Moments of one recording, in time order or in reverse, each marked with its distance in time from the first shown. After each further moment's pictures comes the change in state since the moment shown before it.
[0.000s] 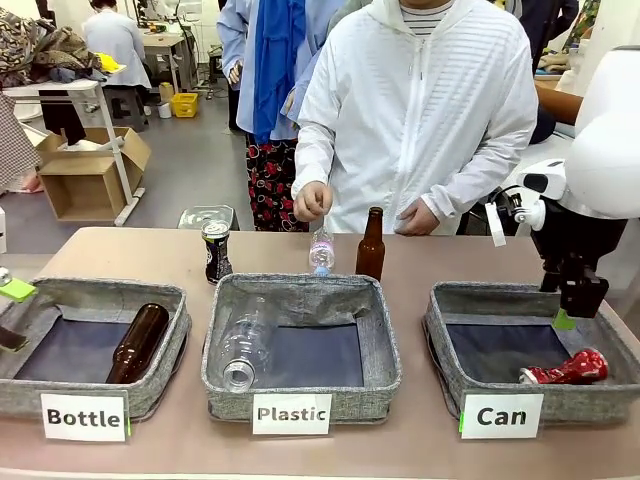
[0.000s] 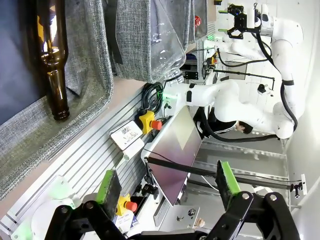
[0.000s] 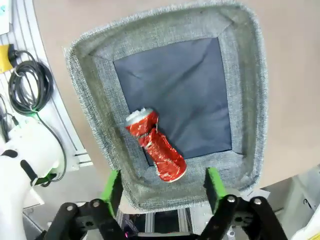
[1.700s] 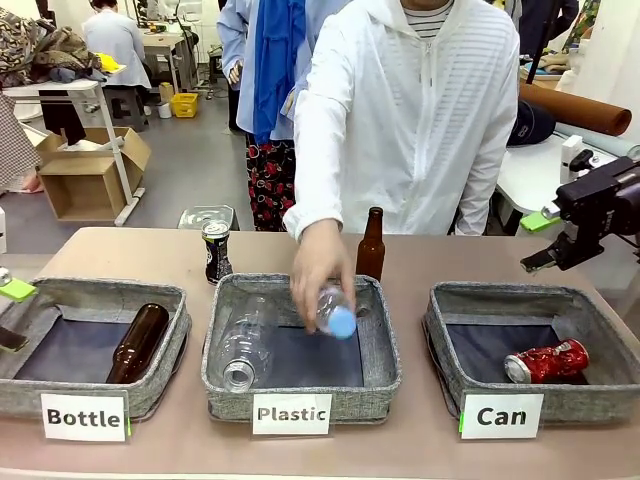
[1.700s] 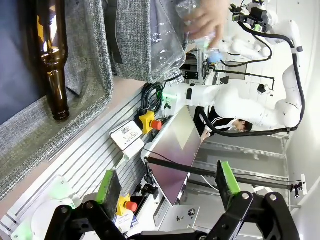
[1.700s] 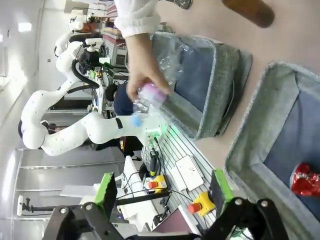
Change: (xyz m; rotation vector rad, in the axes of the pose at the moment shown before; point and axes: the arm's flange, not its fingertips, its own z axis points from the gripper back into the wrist) left arm 0.000 0.000 0.000 0.000 0.000 0.000; right arm -0.069 -0.040 0.005 0.954 -0.769 -0.863
